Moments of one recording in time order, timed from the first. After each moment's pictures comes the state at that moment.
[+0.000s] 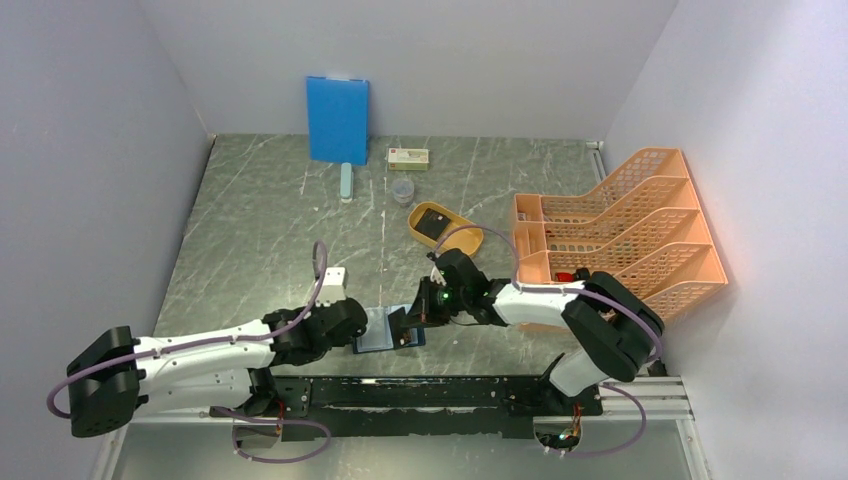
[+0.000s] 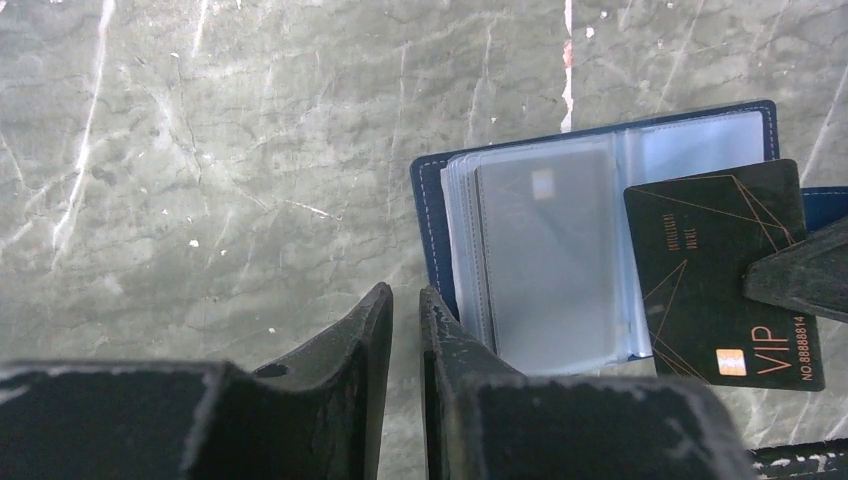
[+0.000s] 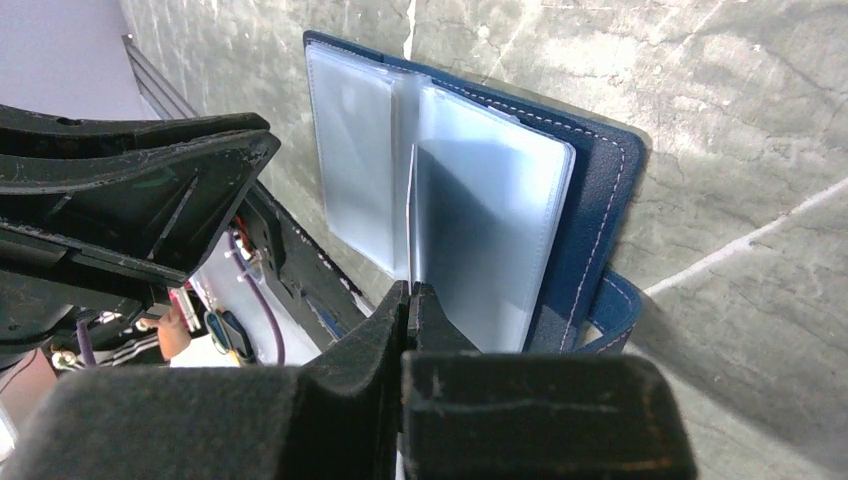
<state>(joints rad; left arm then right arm) -1.12 0.99 0.44 -0.48 -0.58 -0.98 0.83 1.50 0.57 0.17 -0.41 0.93</state>
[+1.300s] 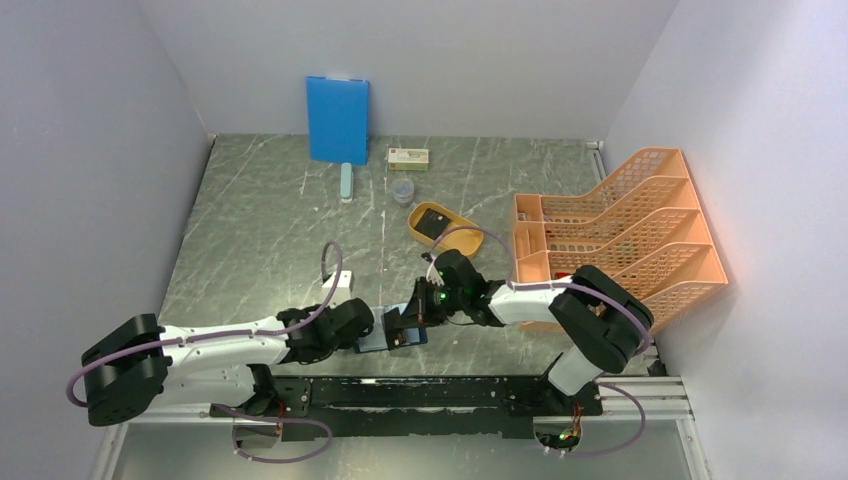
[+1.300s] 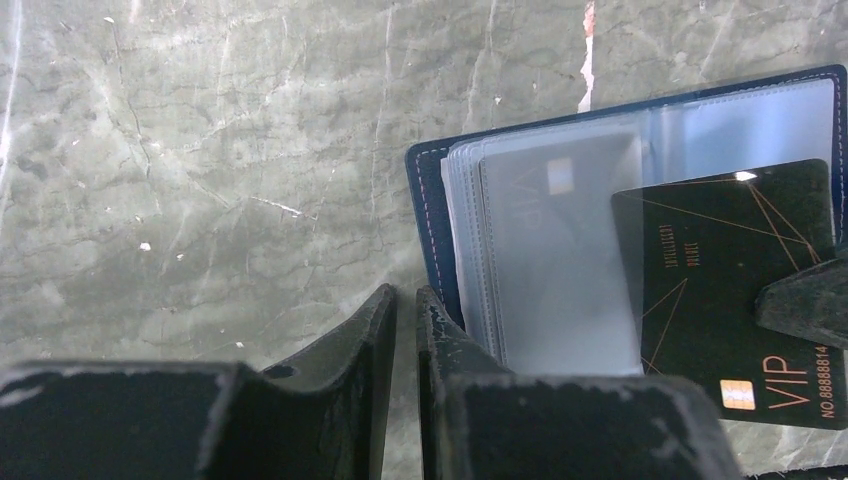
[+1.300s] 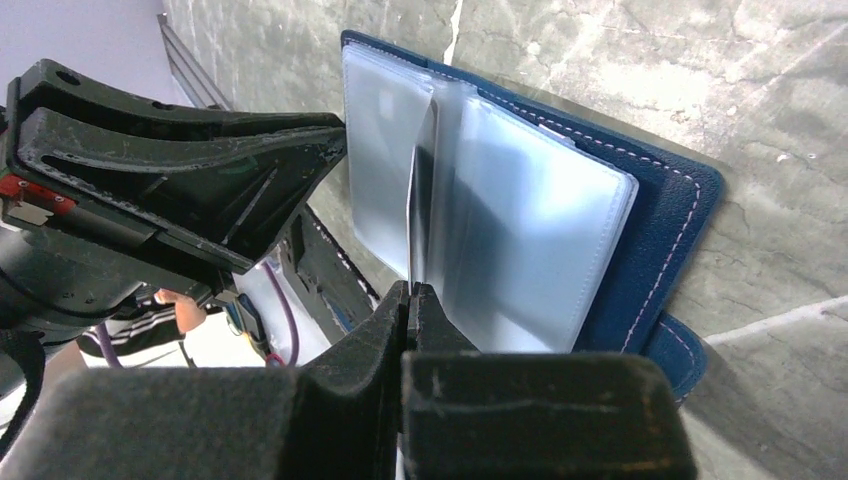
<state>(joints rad) -1.10 1.12 0.42 -0.39 -0.52 -0.99 0.83 1.57 0.56 0.30 -0.48 0.94</state>
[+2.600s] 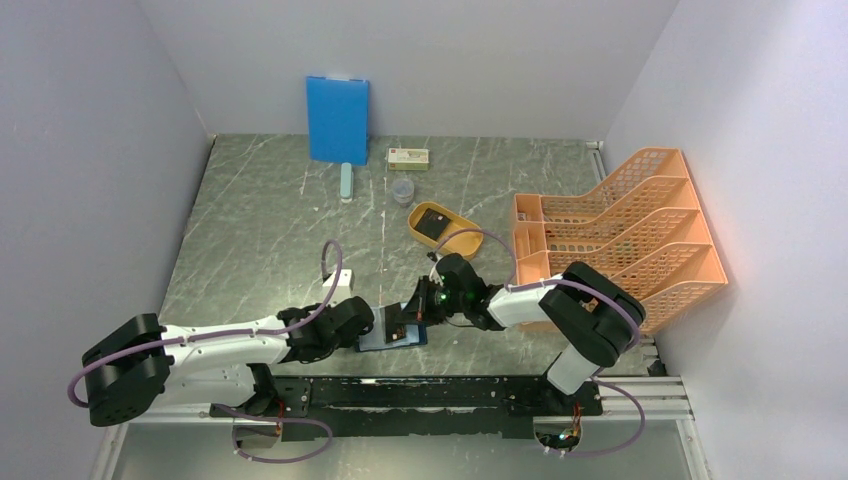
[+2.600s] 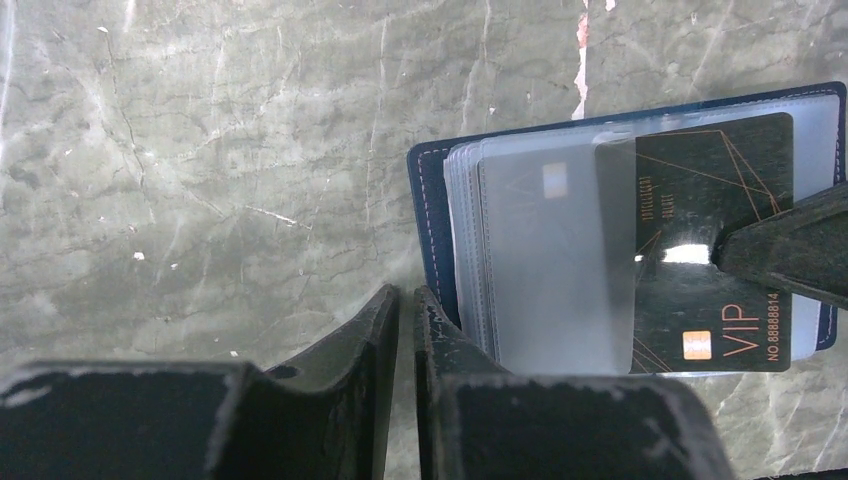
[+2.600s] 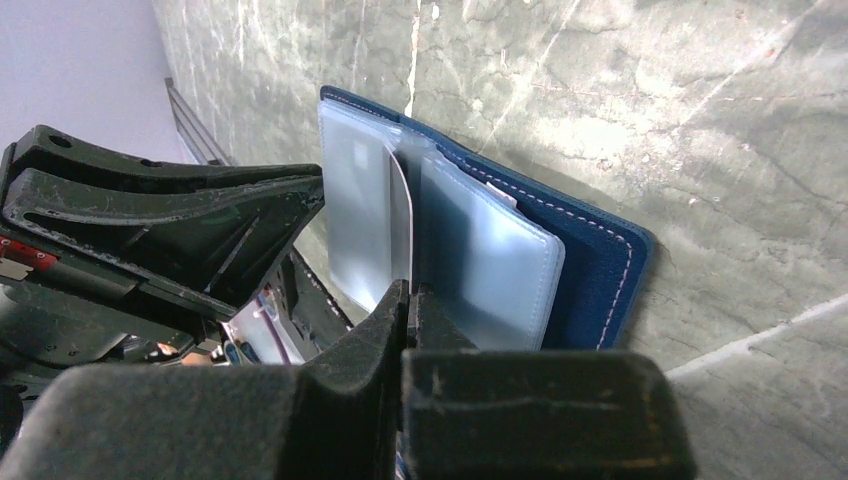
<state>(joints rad) -1.09 1.12 0.42 -0.37 -0.51 -0.98 0.83 1.62 0.52 0.44 -0.39 0.99</state>
